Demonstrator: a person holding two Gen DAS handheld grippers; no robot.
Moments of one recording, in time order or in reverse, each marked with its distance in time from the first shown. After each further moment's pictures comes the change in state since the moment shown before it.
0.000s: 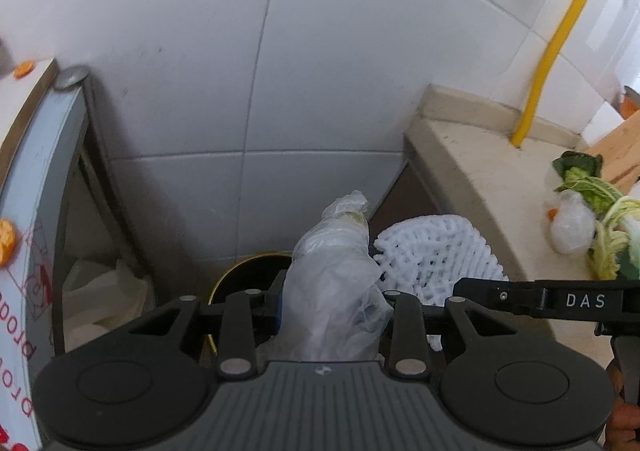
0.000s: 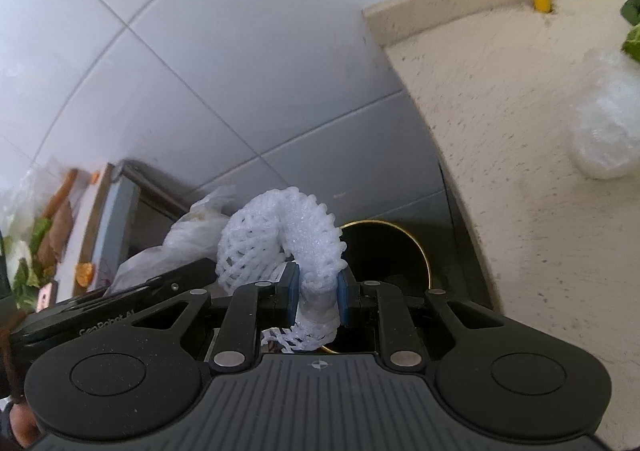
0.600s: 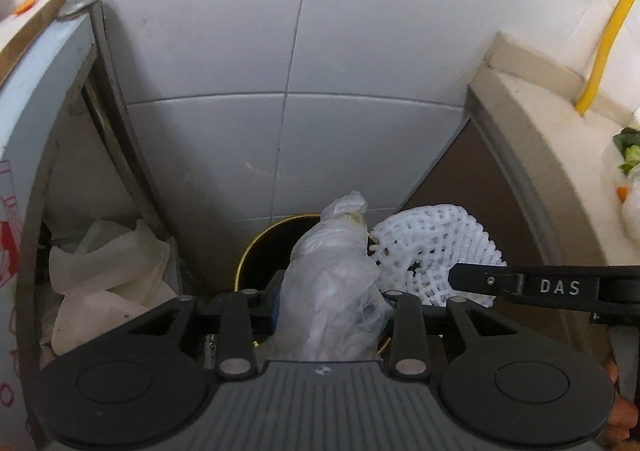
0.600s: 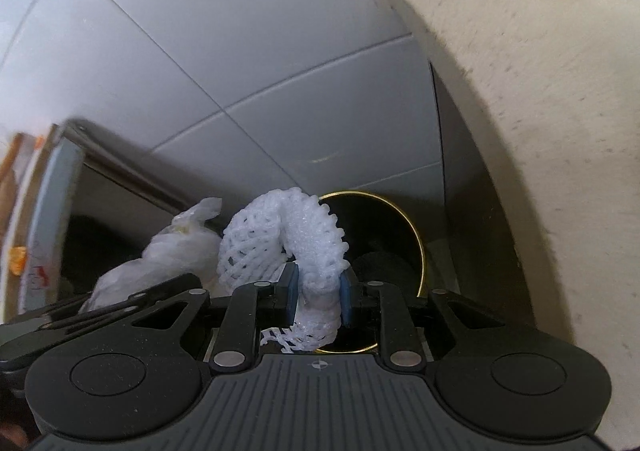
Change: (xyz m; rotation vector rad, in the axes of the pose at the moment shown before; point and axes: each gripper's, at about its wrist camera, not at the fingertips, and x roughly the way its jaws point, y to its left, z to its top) left arm 0.047 0.021 -0.012 -0.036 0.114 0.112; right arm 0.078 -0.001 0.003 -0.031 0.117 -0.095
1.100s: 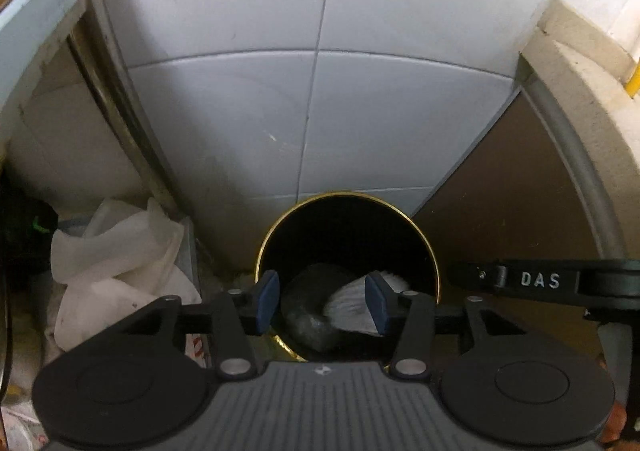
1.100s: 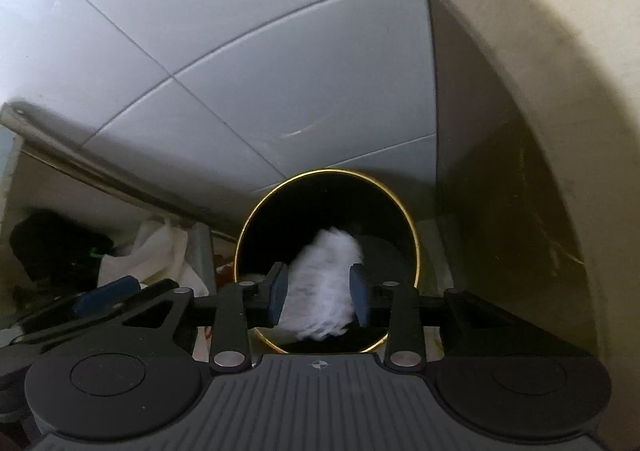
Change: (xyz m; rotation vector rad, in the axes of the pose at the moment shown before) left arm 0.044 0.009 0.000 -0.021 0.078 0.073; right arm 0.067 -0.005 0.007 0.027 0.079 -0.056
